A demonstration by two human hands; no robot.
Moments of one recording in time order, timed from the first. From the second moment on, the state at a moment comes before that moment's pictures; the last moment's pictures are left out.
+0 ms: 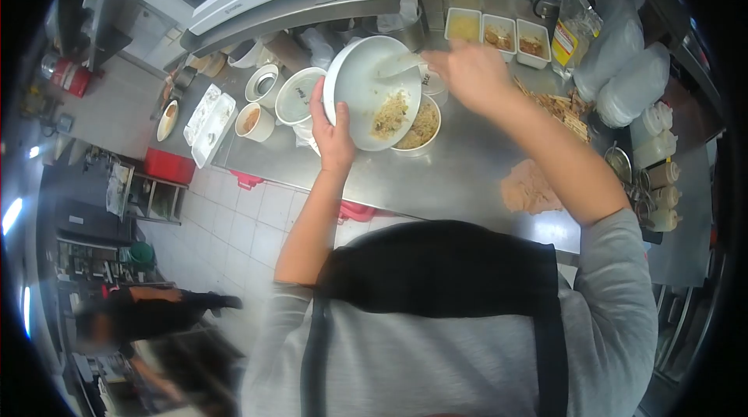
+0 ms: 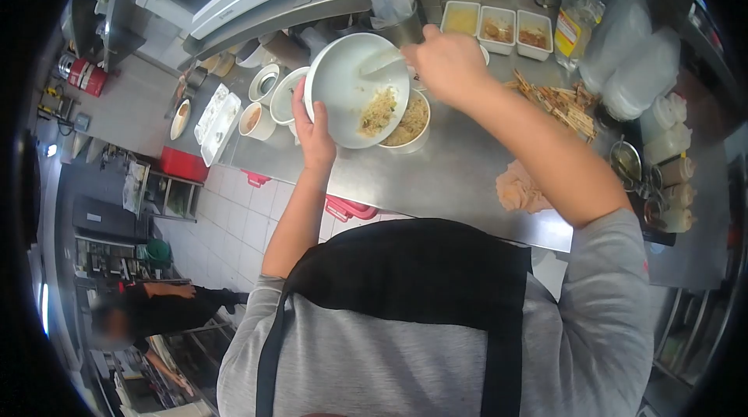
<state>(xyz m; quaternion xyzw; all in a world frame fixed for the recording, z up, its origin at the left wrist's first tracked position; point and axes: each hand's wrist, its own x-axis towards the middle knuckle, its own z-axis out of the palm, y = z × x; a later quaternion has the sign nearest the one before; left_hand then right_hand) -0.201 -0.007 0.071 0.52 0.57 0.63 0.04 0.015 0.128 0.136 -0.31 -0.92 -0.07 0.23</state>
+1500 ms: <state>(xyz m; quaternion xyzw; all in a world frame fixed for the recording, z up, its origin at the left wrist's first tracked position) -0.209 -0.011 0.075 0.57 0.58 0.57 -0.08 -0.025 0.077 0.146 -0.25 -0.96 -0.06 0.13</state>
